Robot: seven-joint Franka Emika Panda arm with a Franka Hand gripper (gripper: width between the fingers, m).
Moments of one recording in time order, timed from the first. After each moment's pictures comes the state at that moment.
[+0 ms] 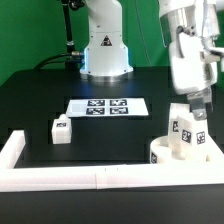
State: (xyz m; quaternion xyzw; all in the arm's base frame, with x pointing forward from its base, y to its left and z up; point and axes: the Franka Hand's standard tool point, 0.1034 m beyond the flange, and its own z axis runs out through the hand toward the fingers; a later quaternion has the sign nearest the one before) arm 0.641 0.118 0.106 -0.57 0.80 -0.03 0.18
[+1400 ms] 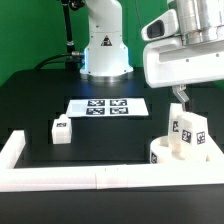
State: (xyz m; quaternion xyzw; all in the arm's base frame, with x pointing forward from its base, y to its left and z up) arm 0.660 0.120 0.120 -0.95 0.28 -0.10 0.10
